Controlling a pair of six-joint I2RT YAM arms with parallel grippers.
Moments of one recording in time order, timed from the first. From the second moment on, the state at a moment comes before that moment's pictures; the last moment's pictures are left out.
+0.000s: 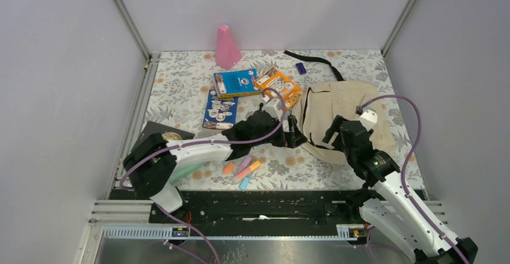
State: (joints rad) left arm -0.97 1.54 0.87 0.30 0.11 -0.78; right arm 0.51 0.69 0.62 -0.58 0.45 0.67
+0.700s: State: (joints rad) left arm -1.04 1.92 1.27 0.05 -0.05 -0.87; right arm 0.43 0.40 0.48 -0.71 0.56 0.73
